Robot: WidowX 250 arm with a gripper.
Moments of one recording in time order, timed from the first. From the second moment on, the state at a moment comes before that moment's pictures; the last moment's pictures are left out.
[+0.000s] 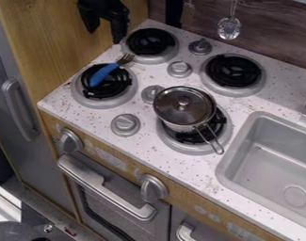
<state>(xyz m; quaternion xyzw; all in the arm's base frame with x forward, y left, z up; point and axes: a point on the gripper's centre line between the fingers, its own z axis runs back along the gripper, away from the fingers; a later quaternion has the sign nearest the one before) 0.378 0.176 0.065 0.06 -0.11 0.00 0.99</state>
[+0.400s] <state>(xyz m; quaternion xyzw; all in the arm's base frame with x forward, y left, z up) 0.366 0.154 0.037 0.06 -0.05 -0.01 1.00</state>
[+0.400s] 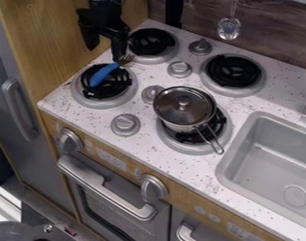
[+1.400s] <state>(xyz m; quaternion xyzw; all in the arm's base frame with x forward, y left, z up) 0.380 0.035 0.015 -0.01 -0.02 -0.02 1.00</state>
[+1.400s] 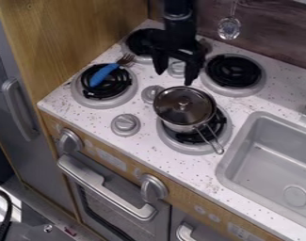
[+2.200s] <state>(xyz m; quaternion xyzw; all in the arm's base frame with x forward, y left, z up) 0.377 0.013 -0.024 0.00 -0.02 -0.04 1.00</state>
